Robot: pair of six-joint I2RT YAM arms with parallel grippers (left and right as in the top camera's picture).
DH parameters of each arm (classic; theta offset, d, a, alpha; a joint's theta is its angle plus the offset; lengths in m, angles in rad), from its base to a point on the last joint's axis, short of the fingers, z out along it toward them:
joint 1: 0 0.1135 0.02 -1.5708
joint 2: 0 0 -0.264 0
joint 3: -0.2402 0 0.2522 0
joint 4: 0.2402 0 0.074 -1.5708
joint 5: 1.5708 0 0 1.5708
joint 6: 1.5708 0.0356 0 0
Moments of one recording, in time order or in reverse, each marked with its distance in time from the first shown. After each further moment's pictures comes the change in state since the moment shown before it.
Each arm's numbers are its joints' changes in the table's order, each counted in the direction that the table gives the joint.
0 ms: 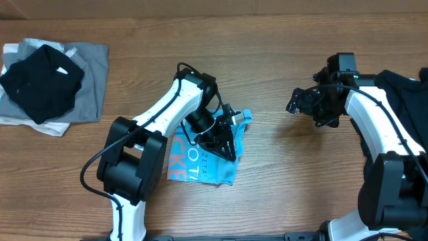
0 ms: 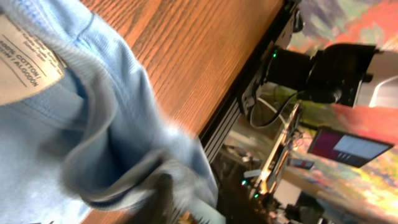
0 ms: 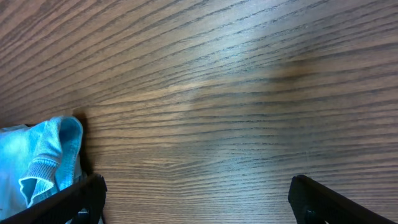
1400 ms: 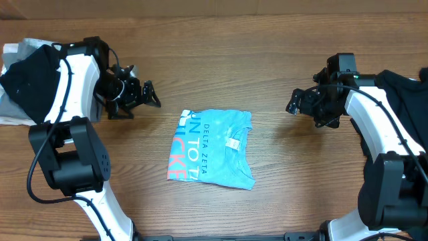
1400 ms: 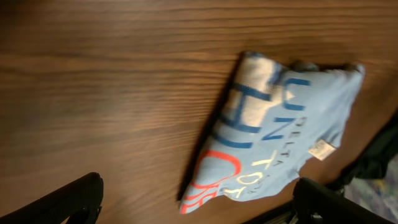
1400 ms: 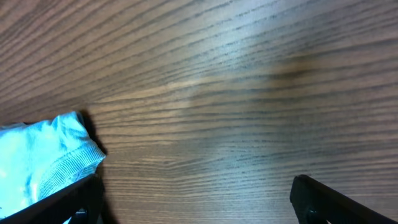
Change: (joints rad) left arm 0.612 0.000 -0.205 -0.014 -0.407 -0.312; right arm 0.000 0.000 0.000 0.008 0.000 0.000
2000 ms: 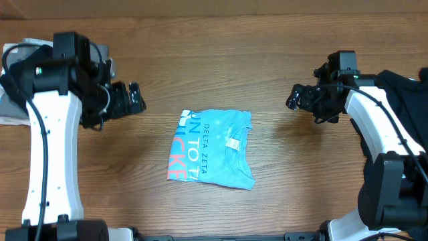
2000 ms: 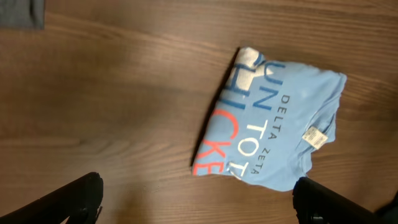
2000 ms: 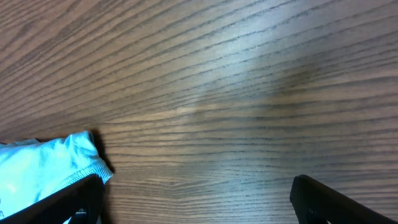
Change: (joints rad) left arm -0.032 -0.502 0.100 0.046 -0.210 -0.151; right arm 0.000 0.000 0.000 -0.073 0.000 0.000
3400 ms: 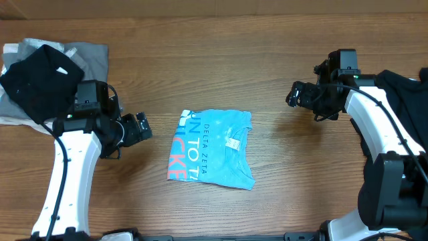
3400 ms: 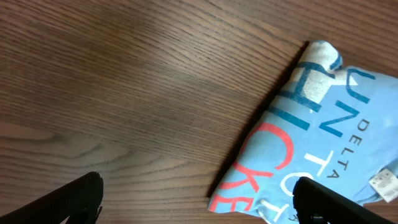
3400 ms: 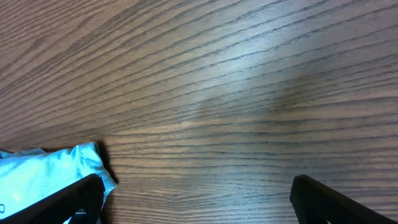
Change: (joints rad) left arm -0.002 -0.169 0.566 -0.435 -0.061 -0.161; right arm 0.000 0.000 0.000 -0.042 0.000 0.000
